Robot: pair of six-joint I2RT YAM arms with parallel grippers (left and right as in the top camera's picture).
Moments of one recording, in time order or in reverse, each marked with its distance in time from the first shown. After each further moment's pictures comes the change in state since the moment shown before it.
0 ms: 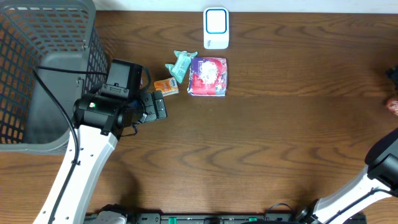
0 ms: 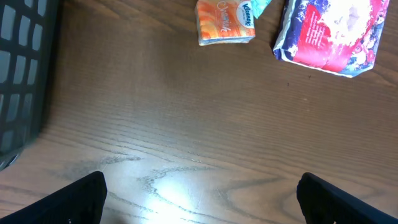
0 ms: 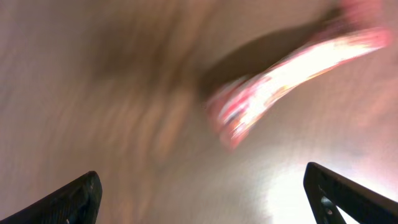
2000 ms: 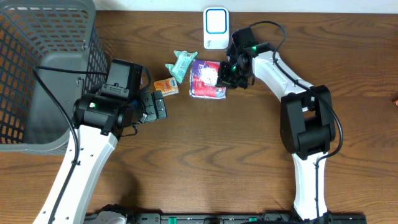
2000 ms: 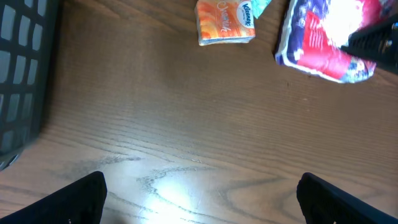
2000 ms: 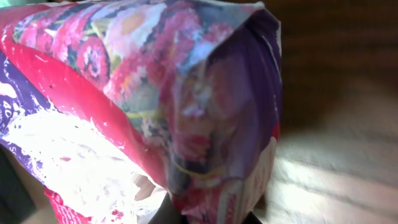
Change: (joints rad) left arm 0.000 0.000 0.000 0.000 0.000 0.000; right arm 0.956 0.239 0.003 0.049 -0.563 -0.020
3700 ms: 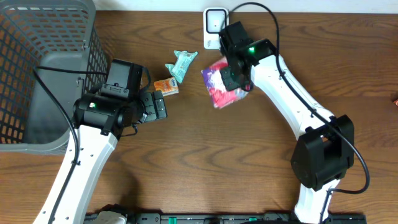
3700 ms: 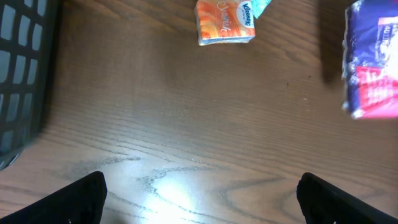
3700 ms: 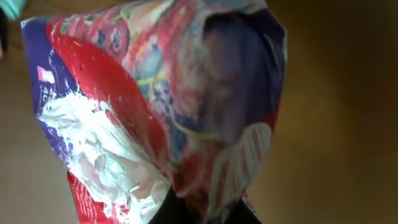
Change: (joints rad) left arm 0.000 0.000 0.000 0.001 0.000 0.000; right arm 0.136 -0.297 -0.017 -0.267 0.536 -0.331
